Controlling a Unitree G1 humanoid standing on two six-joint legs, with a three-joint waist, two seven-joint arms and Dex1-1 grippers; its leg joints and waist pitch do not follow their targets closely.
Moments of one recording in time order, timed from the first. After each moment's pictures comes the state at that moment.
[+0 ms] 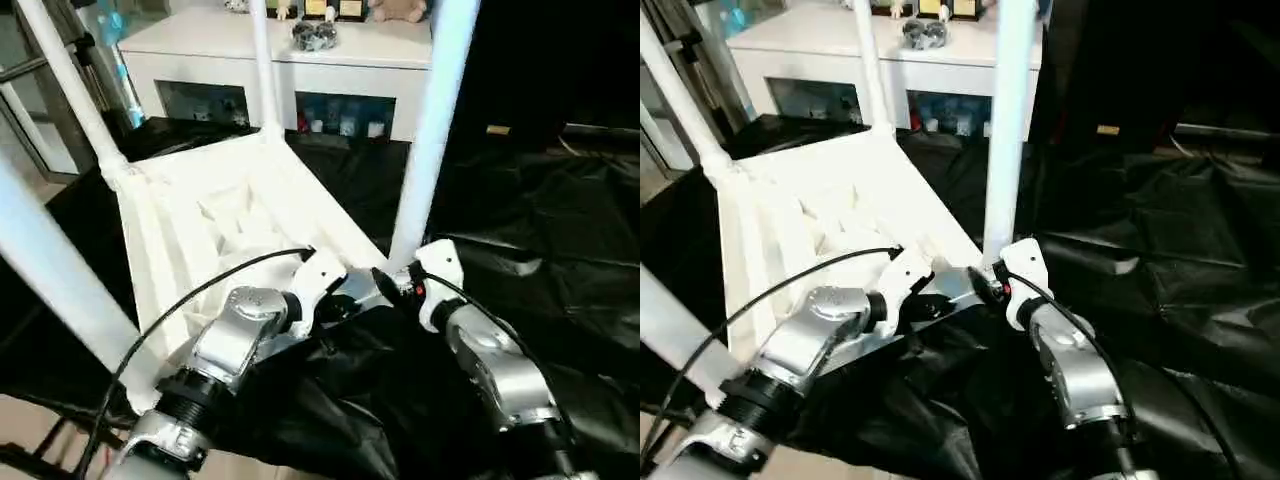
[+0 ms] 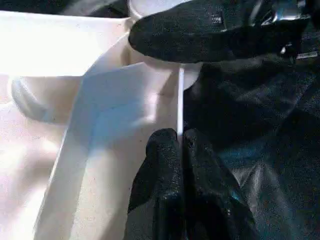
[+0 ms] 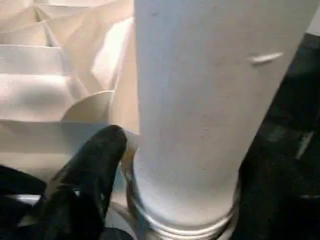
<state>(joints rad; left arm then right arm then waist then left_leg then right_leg) -0.48 0.15 -0.32 0.38 0.03 0.42 -0.81 -0.26 -0.16 0.09 0.24 0.05 0.25 0.42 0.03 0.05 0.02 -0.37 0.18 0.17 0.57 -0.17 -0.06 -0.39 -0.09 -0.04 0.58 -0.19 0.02</state>
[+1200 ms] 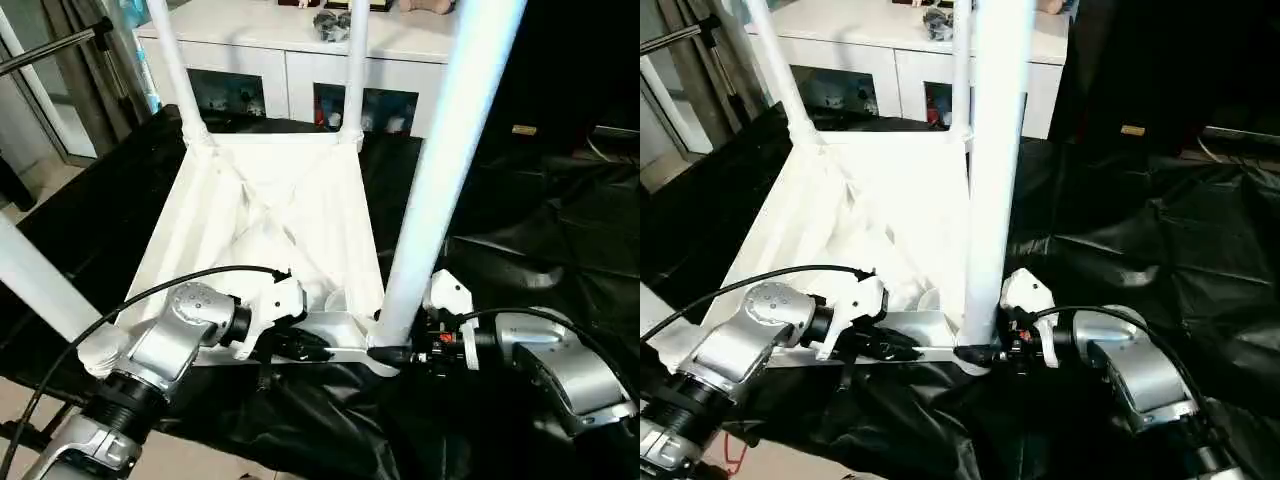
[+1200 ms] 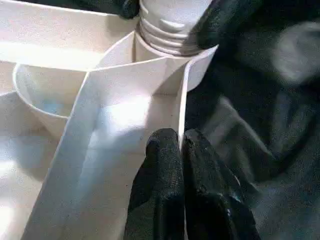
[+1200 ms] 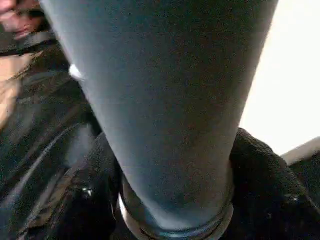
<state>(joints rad) -0.43 0.36 -0.35 0.35 -0.04 0.23 -1.18 -0.23 -0.44 0.19 0.14 0.22 0.30 1.01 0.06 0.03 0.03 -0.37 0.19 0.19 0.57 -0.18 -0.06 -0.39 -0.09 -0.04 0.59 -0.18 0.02</state>
